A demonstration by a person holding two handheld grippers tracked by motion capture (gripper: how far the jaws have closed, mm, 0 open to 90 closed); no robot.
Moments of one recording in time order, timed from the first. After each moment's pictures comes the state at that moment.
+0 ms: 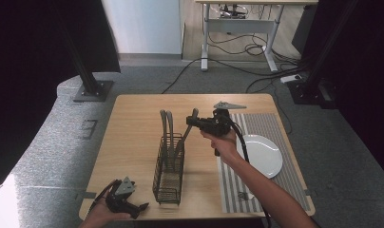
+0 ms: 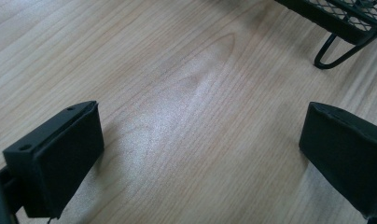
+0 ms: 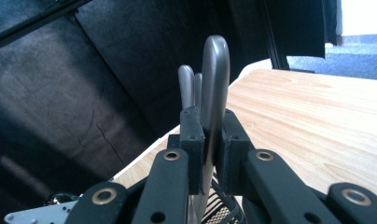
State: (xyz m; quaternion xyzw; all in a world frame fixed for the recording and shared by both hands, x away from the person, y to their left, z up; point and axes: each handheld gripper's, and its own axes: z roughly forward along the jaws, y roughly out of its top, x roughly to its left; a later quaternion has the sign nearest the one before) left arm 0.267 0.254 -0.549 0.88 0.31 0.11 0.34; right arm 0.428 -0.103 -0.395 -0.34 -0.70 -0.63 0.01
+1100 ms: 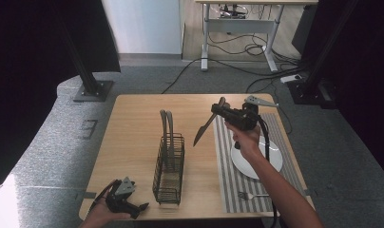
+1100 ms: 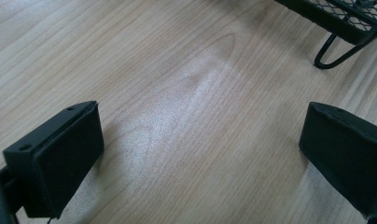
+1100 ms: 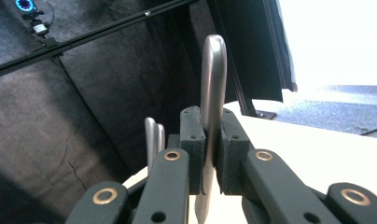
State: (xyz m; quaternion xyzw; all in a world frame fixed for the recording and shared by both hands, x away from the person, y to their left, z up) left arm 0.267 0.254 -0.549 0.88 0.31 0.11 0.34; right arm 0.423 -0.173 -0.369 -0.36 -0.65 -0.67 -0.07
